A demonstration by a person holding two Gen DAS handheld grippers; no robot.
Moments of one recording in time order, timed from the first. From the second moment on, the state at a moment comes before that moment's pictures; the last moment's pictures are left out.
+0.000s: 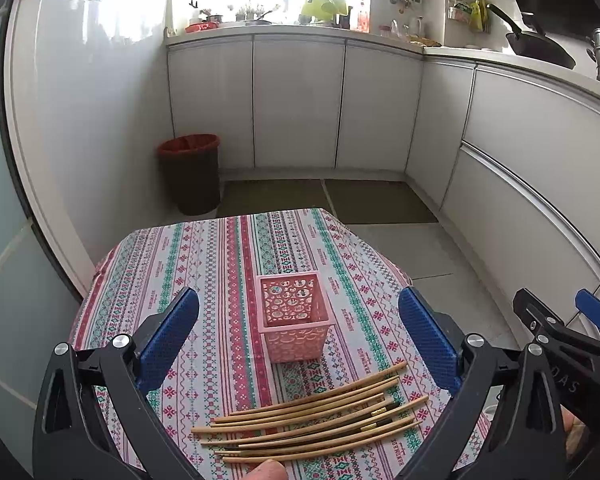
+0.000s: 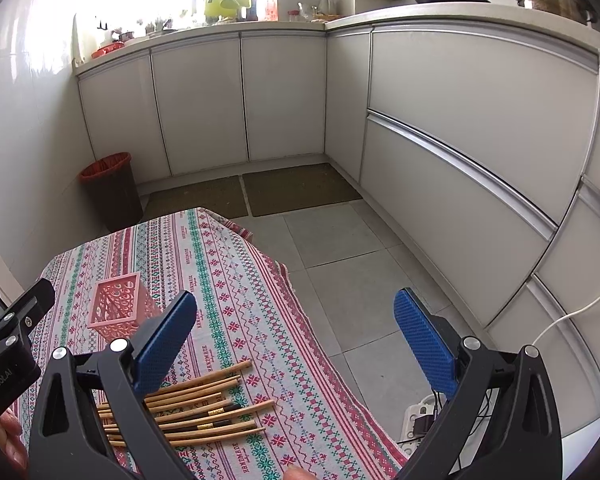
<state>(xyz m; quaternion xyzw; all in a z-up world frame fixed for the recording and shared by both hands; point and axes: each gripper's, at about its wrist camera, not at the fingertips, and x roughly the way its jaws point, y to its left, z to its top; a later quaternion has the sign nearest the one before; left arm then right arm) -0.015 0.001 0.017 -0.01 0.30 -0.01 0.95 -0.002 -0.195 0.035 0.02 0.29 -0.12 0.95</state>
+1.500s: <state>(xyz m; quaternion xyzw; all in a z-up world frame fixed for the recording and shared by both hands) -0.008 0.002 0.010 -0.01 0.33 0.00 0.95 0.000 -0.193 0.031 0.02 0.30 -0.12 0.95</state>
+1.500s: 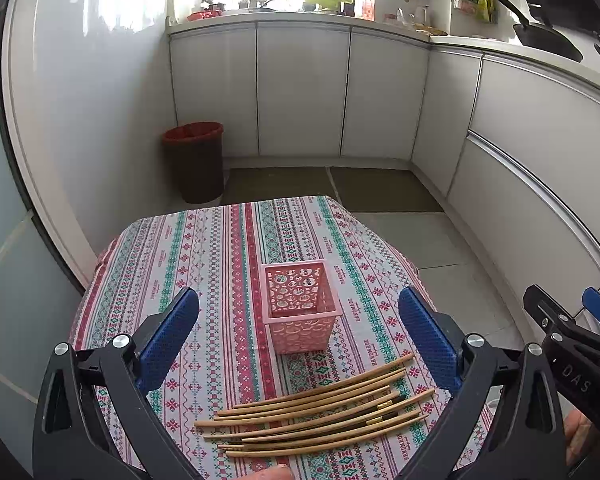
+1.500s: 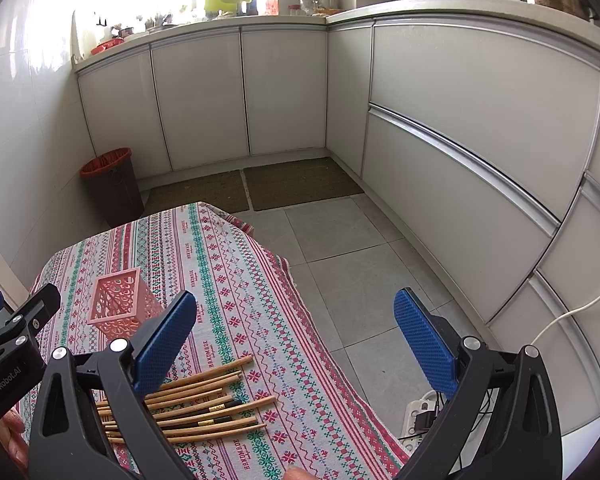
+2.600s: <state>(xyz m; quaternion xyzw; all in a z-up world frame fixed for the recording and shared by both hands) 0.054 -0.087 -0.079 0.05 0.57 -0.24 0.79 0.017 -0.292 0.007 0.26 0.39 -0.14 0.87</state>
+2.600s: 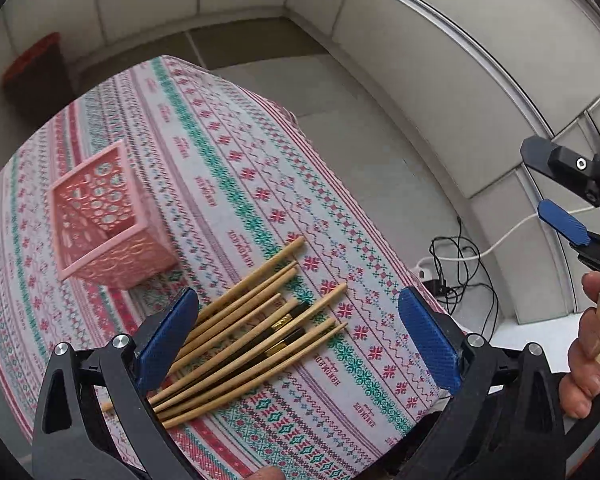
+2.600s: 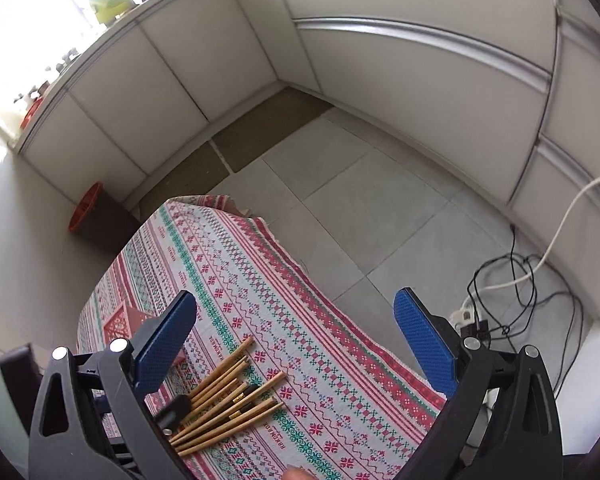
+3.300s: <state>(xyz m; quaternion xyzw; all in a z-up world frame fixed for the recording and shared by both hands) 0.111 -0.117 -0.170 0.15 0.62 -0.20 0.74 0.049 -0.311 -0.045 0.29 0.48 -0.13 0.82</state>
